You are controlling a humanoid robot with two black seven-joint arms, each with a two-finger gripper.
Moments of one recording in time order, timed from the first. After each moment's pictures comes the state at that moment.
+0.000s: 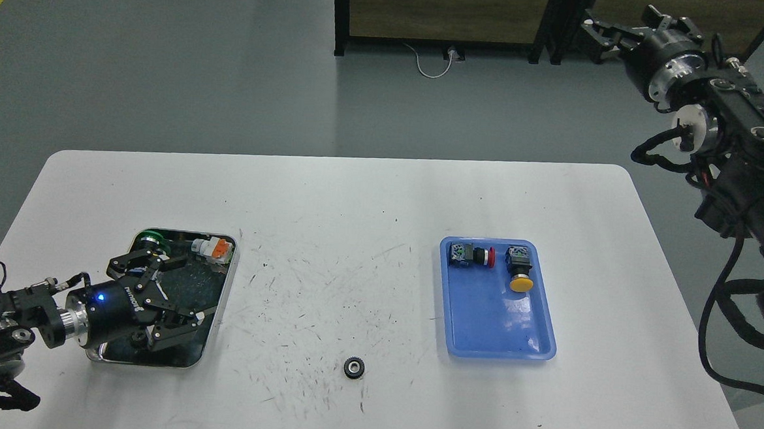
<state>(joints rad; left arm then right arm) -0.58 0.69 -0.12 -1.03 0.69 -0.23 -0.43 1.11 -0.35 0.63 0.36 -0.46 0.19 0.13</state>
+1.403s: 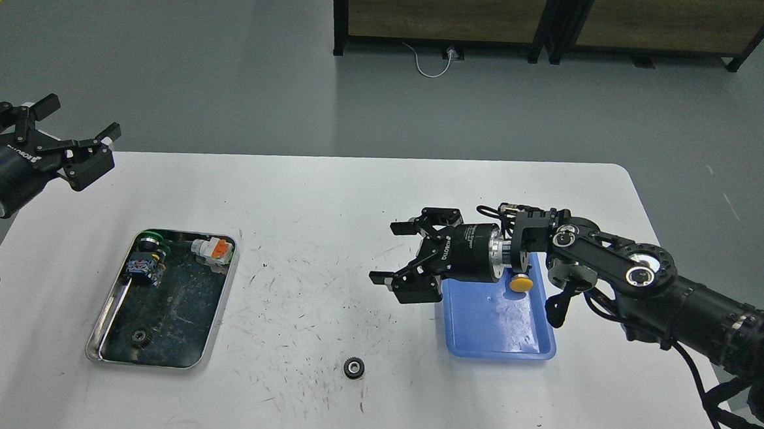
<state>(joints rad) -0.63 0.75 -0.52 -0.99 0.48 -0.13 -0.42 0.82 -0.36 0.22 1.00 -0.64 0.58 0.11</state>
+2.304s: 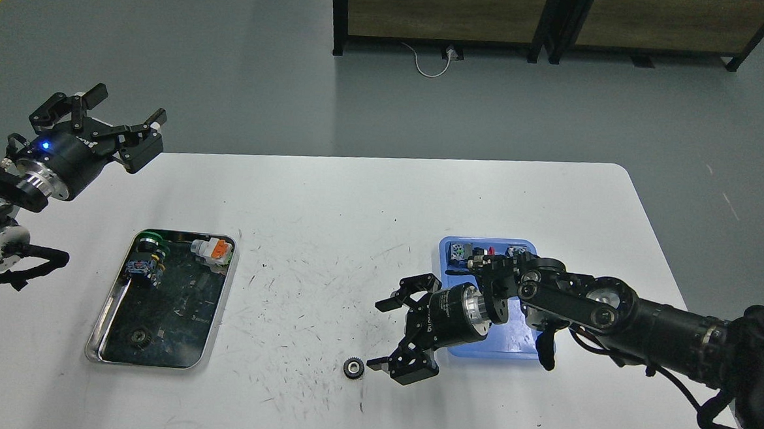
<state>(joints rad) -0.73 0.57 -0.49 -0.83 0.48 -0.11 -0.40 0.83 -0.26 0.03 0.99 -0.76 0.58 0.07</state>
